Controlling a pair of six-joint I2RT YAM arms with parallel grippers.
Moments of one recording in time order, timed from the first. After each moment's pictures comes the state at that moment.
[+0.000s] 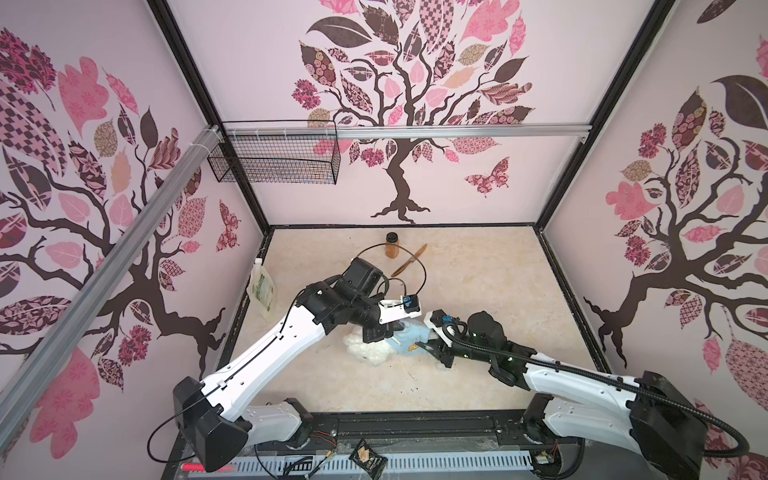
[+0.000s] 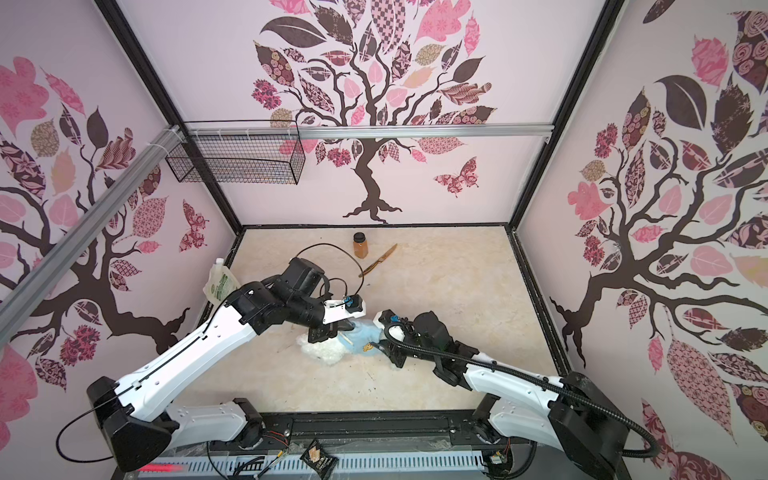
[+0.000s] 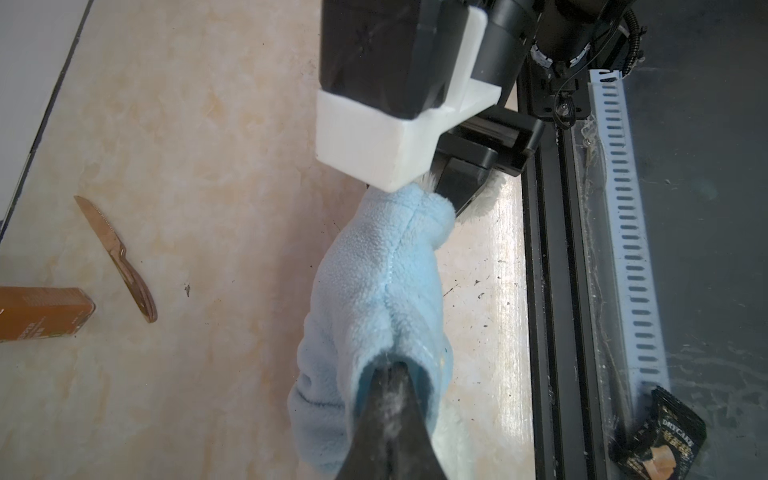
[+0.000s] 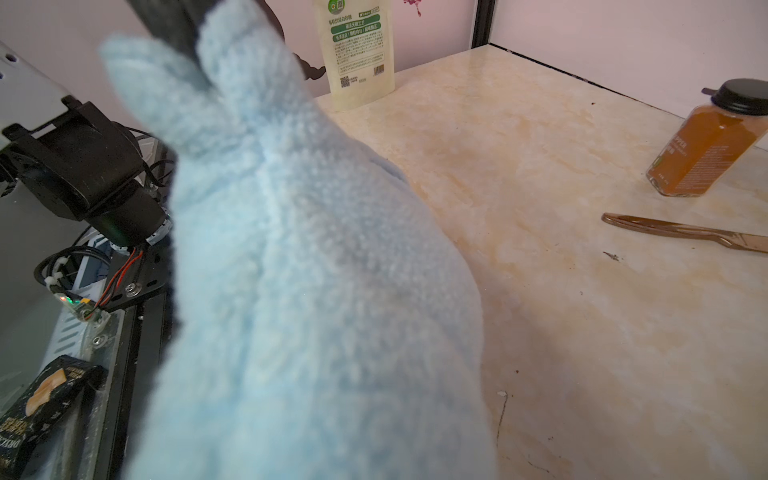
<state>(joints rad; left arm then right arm) -0.72 1.28 1.28 -0.98 0.43 0.72 0.82 1.10 0.41 0.32 -0.34 -0.04</state>
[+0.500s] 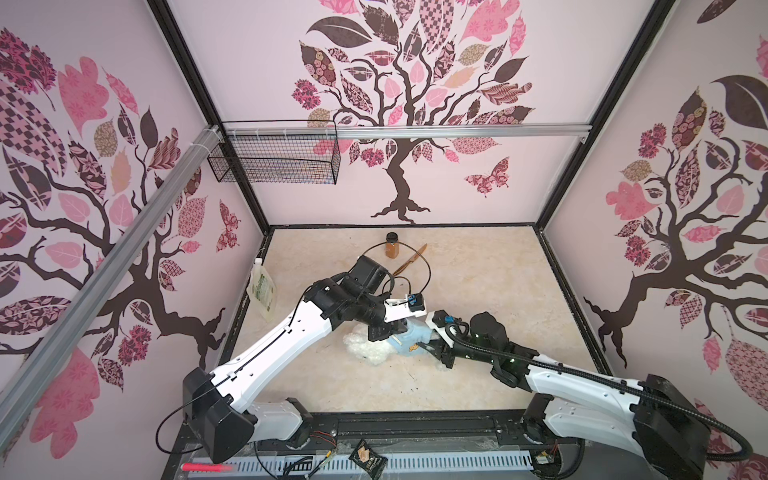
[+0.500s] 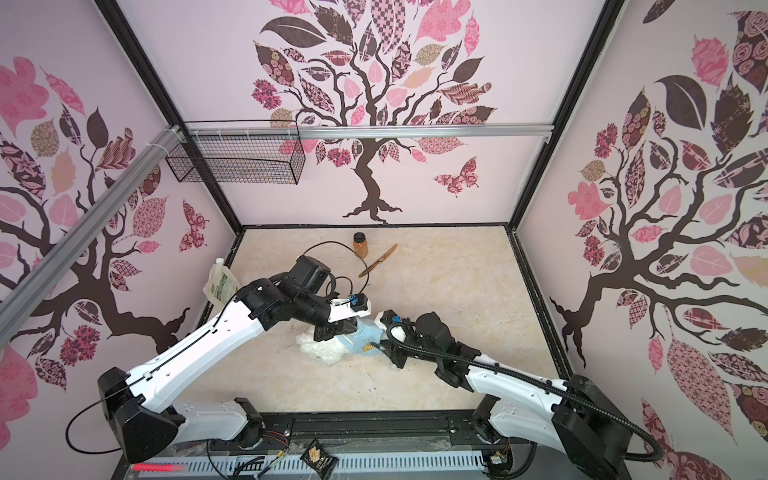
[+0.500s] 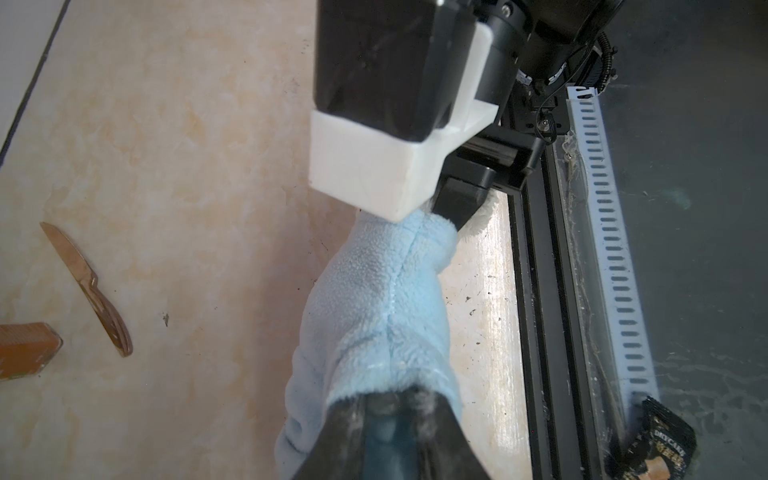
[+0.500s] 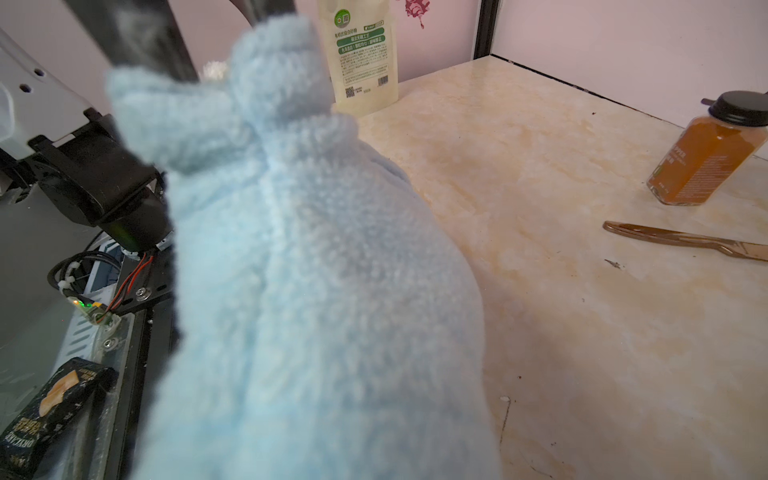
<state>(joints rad) -0.72 1.32 1.29 -0.95 0.50 0.71 0.82 1.07 0.40 0.34 -0.36 -0.03</state>
